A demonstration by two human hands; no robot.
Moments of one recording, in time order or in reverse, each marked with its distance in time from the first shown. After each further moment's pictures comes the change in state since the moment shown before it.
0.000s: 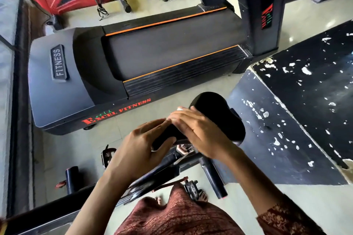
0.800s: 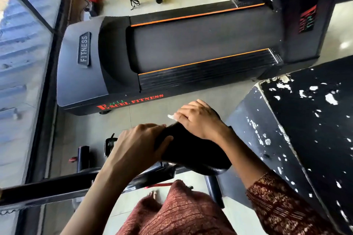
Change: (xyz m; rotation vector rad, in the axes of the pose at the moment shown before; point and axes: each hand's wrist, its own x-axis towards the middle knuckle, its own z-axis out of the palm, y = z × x) left_hand 0.057 0.039 0.031 0.344 -0.180 -0.339; right_hand 0.061 0.067 -0.041 -0.274 -0.311 0.017
